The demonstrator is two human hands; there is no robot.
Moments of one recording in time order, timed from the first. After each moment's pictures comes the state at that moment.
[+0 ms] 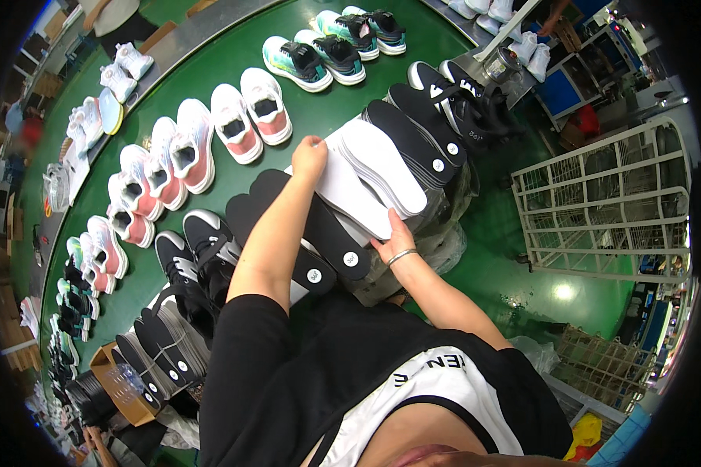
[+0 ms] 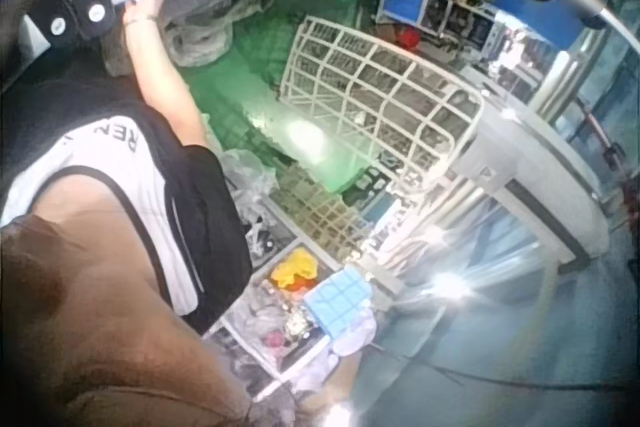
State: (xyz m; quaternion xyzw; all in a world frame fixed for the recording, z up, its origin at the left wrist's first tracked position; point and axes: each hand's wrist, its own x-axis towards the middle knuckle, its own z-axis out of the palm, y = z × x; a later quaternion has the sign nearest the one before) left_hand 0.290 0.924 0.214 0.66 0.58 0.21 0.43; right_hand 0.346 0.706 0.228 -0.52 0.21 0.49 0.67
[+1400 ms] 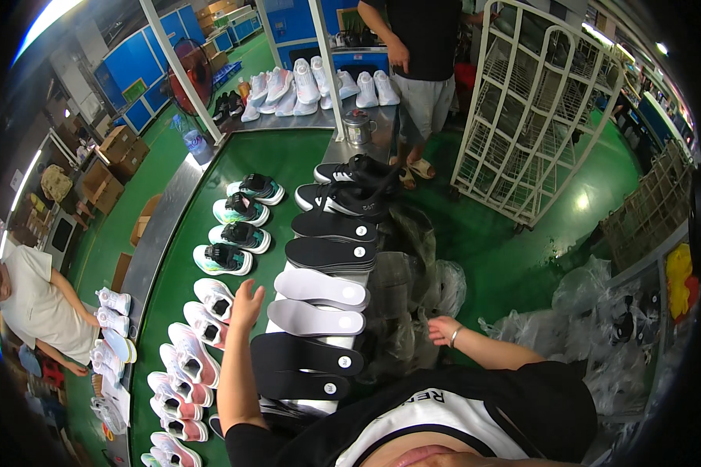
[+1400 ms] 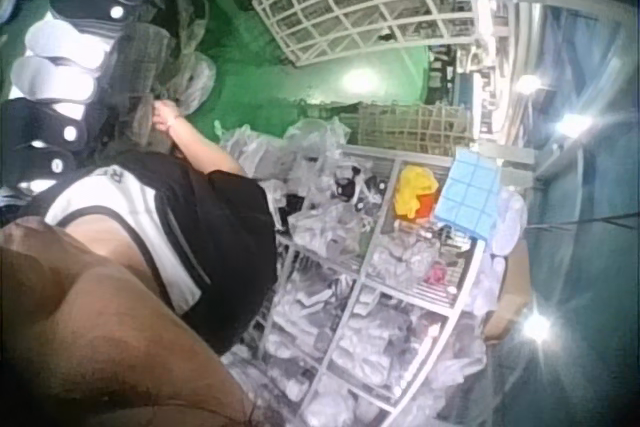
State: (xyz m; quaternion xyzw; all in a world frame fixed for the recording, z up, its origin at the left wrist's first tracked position) left_hand 0.301 0.968 0.294 0.86 0.29 0.10 0.40; right_hand 0.404 0.508 0.183 -0.67 0.20 0.49 0.53
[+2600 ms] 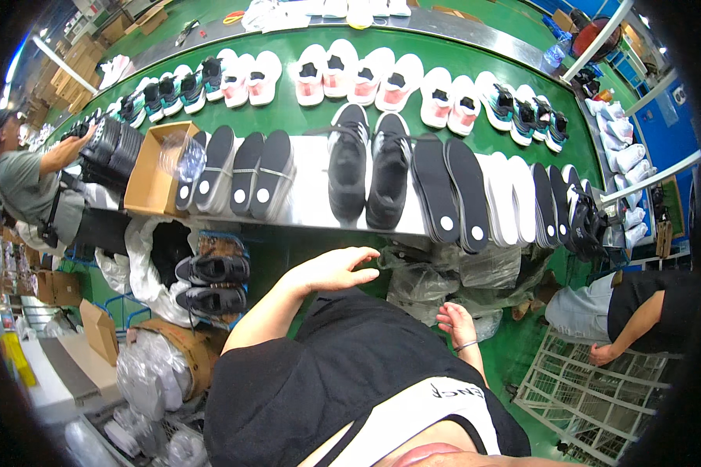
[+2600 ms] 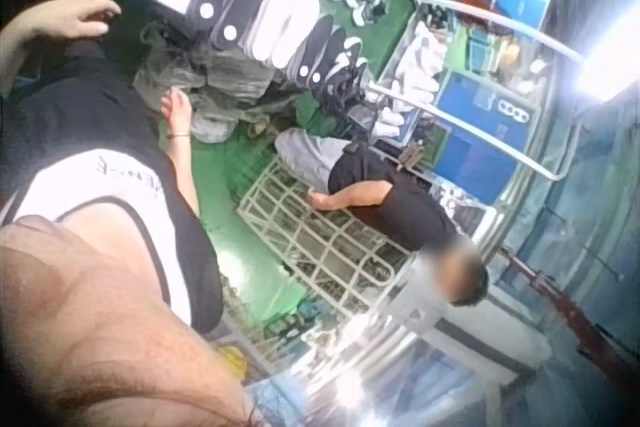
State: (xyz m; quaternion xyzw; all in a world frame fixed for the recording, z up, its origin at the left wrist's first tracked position) left_hand -0.033 0.611 0.372 0.70 0.45 0.09 0.55; right_hand 0.294 0.504 0.241 -0.66 -0.19 0.66 0.31
